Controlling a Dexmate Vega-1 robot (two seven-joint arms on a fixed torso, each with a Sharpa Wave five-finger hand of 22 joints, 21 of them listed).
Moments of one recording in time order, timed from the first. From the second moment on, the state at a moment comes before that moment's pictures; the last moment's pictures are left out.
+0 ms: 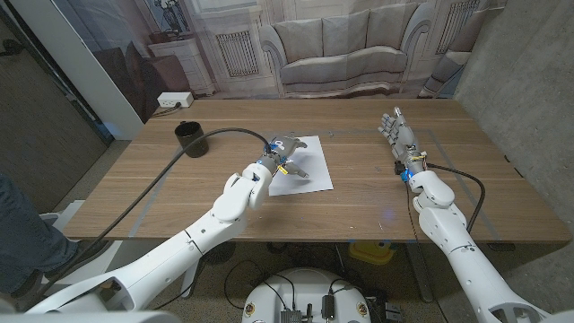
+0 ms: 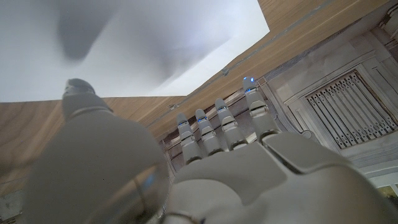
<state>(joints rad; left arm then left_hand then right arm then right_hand) 0.85 0.54 0.73 -1.84 1.14 0.40 -0.12 0.86 -0.07 -0.18 -0.06 0.38 0.39 -0.22 0.18 0.19 0.31 -0.17 0.20 0.20 0.25 -0.04 0.19 0.20 0.36 0.18 0.22 0.18 -1.00 -0.28 -0.03 -1.41 0.44 0.27 0.15 0.36 0.02 0.13 0.02 0.19 0.25 0.06 0.19 0.18 0.23 0.07 0.21 0.18 0.15 0.01 0.20 0.18 0.13 -0.04 0.39 0.17</state>
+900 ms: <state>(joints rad) 0.88 0.52 0.69 -1.79 1.00 0.35 0.00 0.86 -0.06 -0.19 -0.05 0.38 0.37 -0.21 0.18 0.19 0.30 -0.17 0.20 0.21 0.24 -0.04 0.19 0.20 0.37 0.20 0.22 0.18 -1.02 -0.28 -0.04 -1.42 0.43 0.25 0.14 0.36 0.02 0.13 0.02 0.19 0.25 0.06 0.19 0.18 0.23 0.07 0.21 0.18 0.15 0.01 0.20 0.18 0.13 -0.04 0.39 0.17</state>
